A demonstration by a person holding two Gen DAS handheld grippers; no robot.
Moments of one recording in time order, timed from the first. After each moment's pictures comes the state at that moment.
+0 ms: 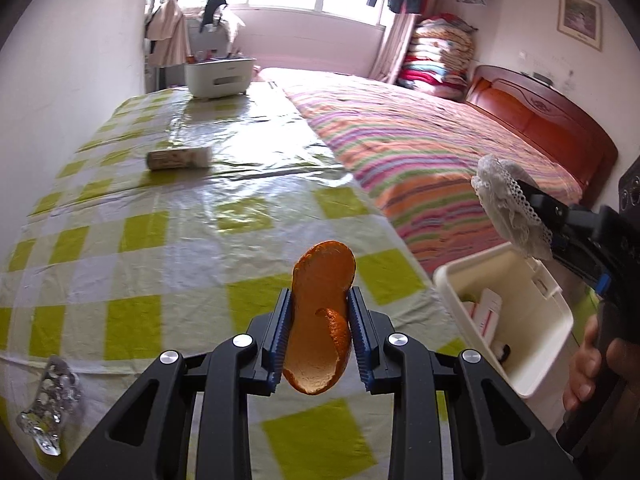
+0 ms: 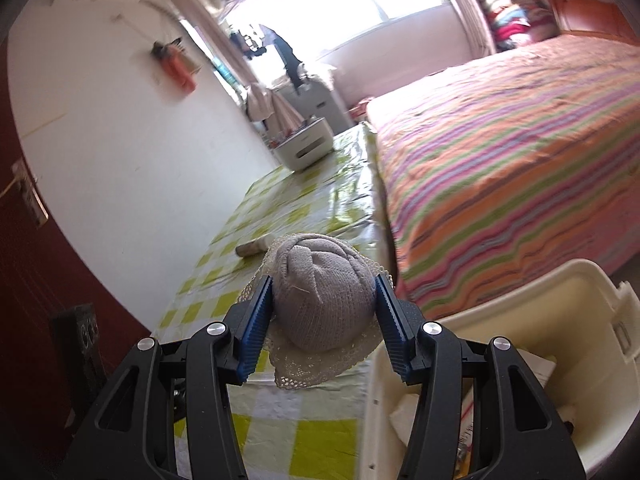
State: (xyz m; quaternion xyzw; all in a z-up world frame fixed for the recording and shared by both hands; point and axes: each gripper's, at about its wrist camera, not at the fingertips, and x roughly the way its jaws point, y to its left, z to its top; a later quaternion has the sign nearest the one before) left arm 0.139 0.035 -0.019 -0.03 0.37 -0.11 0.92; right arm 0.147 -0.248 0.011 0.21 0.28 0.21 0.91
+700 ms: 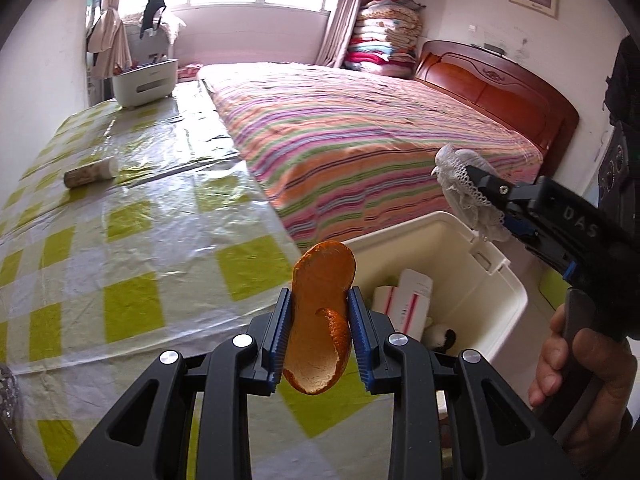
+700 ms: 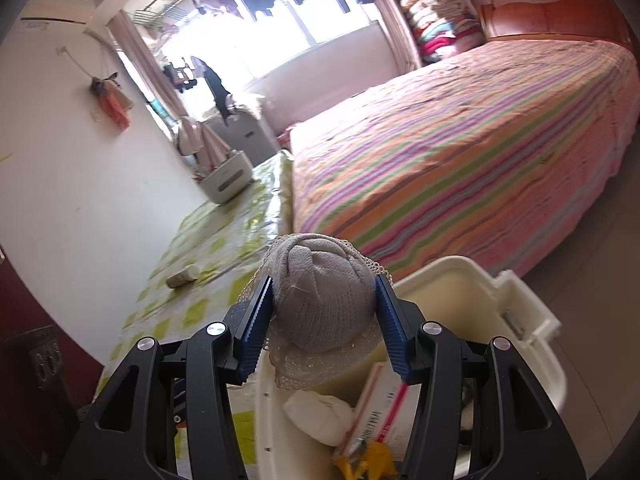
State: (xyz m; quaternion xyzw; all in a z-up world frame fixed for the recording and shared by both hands) left arm 0.130 -0.061 -0.022 0.00 0.38 -0.19 0.91; right arm 0.125 -0.326 -0.008 0.23 0.27 0.07 0.93
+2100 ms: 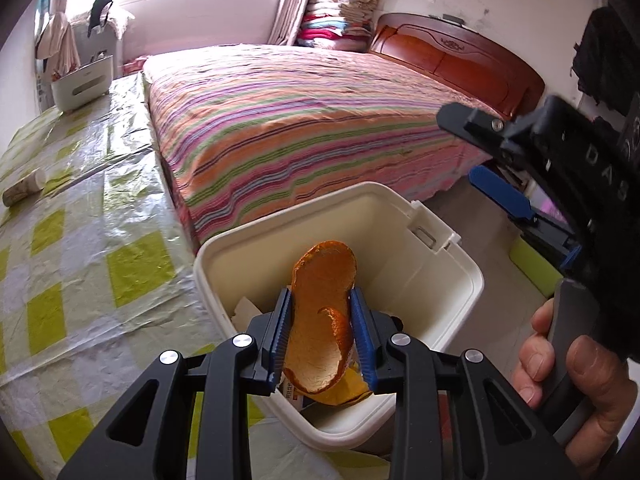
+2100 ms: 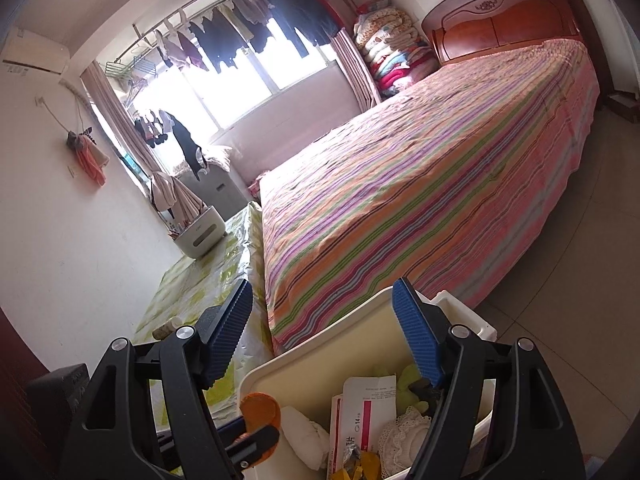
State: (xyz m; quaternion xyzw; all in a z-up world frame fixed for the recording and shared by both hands) left arm 0.131 -0.131 -0.037 0.02 0.40 -0.26 0.88; right arm 0.087 -0.351 0.003 0.27 0.20 0.00 0.94
